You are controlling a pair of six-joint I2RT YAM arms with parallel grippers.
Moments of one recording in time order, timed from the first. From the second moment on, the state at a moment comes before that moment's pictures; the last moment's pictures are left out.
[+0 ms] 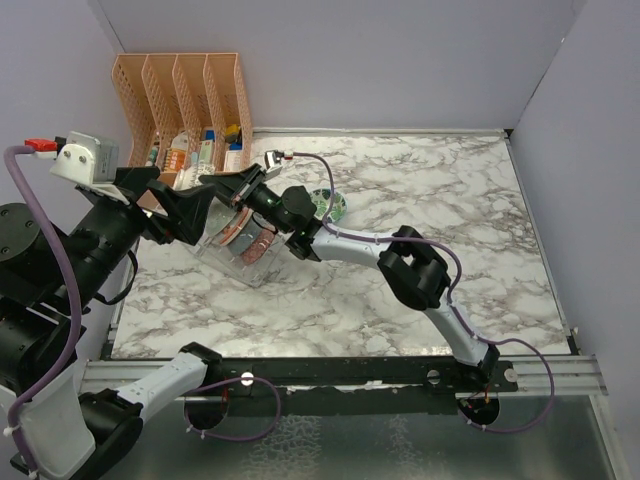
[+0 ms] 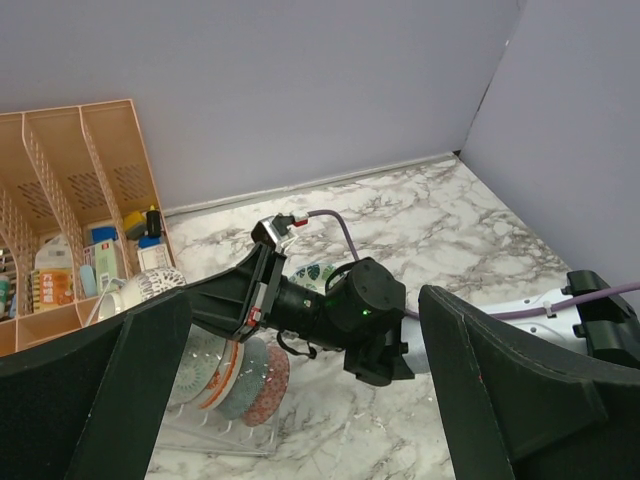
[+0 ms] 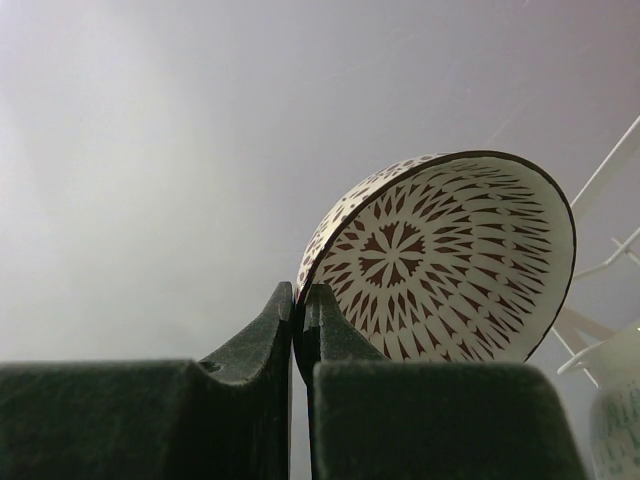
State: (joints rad) left arm -0.43 0.95 2.05 -1.08 0.02 -0.14; right arm 0.99 2.31 1.78 0.99 -0.04 1.46
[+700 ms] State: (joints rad) left arm -0.44 0.95 2.05 -1.09 0.02 -0.12; right arm 1.01 2.32 1.72 0.93 0.03 1.58
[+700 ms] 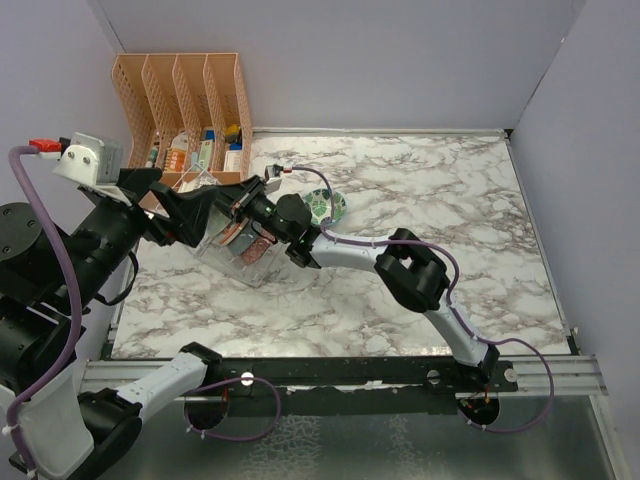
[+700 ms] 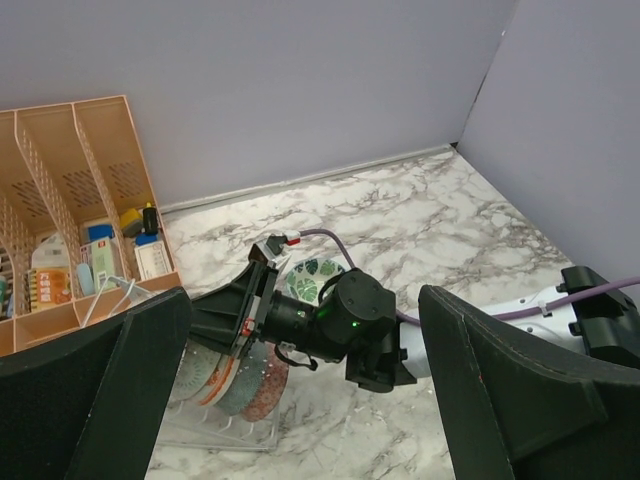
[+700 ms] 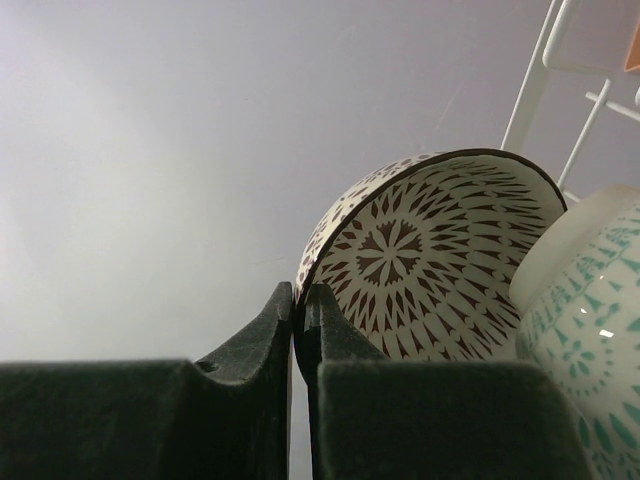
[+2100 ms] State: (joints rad) left arm -0.48 0.96 2.03 -1.10 0.00 -0.11; right arm 1.01 2.17 1.53 0.68 0.06 1.68
